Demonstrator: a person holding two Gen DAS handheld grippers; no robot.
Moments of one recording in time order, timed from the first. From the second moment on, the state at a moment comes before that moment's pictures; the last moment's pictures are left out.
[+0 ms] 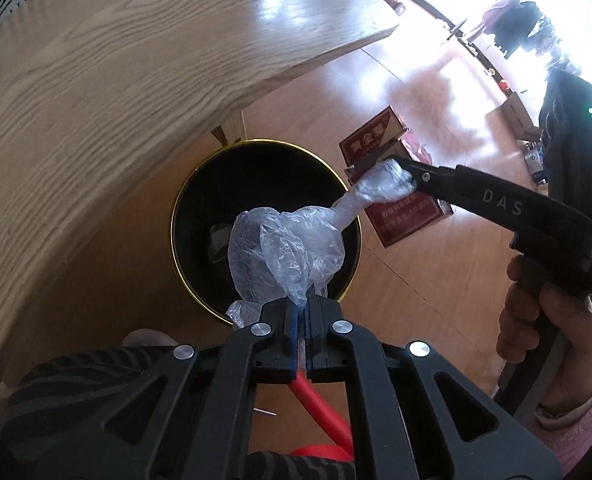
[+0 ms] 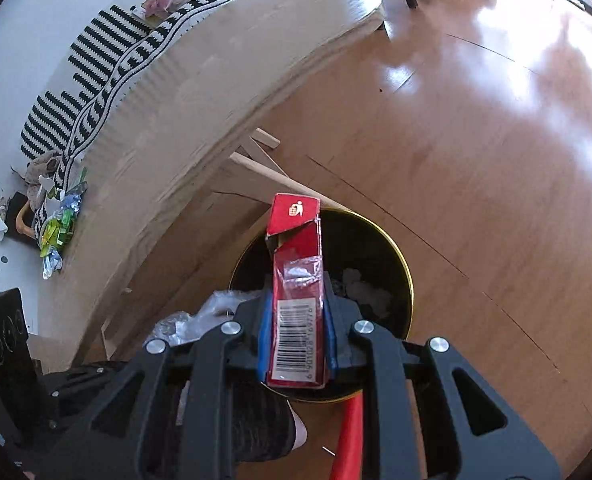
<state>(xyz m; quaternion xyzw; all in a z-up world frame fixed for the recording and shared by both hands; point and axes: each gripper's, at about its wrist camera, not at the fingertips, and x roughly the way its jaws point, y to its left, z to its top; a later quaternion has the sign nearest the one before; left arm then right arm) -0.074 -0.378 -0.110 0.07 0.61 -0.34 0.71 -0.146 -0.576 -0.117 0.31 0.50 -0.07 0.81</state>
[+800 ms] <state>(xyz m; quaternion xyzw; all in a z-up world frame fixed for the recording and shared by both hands) -0.058 -0.310 -0.030 0.02 0.51 -0.33 0.80 -0.130 -0.577 -0.062 0.27 0.40 -0.08 0.87</state>
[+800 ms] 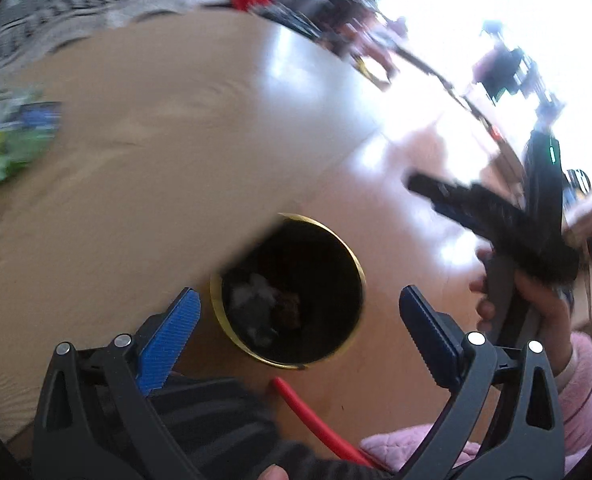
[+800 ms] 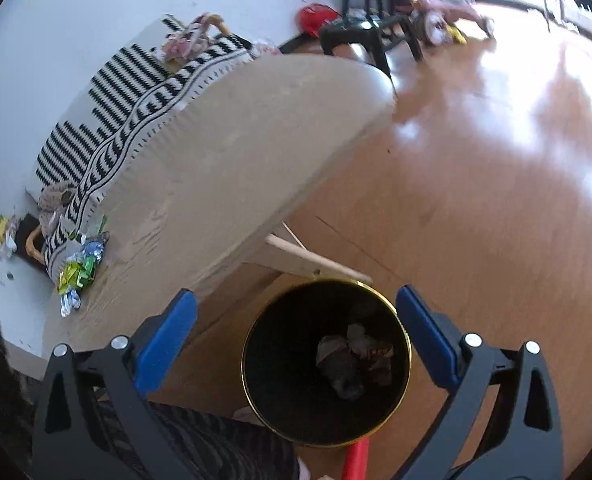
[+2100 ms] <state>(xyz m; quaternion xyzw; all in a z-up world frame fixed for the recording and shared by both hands) 0.220 0.058 -0.059 -0.07 0.50 0.05 0.86 0.144 -0.304 -0.067 0.17 0.48 0.14 0.85</state>
